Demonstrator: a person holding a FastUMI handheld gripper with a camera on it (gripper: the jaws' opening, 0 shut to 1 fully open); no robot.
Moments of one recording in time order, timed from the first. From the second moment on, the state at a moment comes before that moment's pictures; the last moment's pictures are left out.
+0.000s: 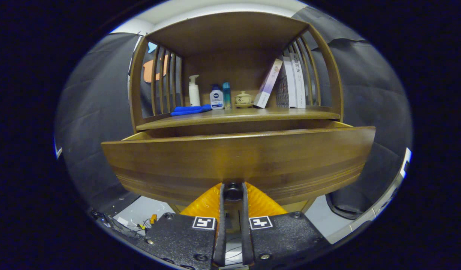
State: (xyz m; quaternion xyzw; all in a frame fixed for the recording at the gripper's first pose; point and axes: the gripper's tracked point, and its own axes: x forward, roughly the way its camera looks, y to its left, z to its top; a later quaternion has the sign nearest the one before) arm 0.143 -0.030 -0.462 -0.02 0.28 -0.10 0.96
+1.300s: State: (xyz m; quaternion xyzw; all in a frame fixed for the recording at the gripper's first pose) arm 0.152 0.010 -0.379 0.03 0.31 -0.01 0.95
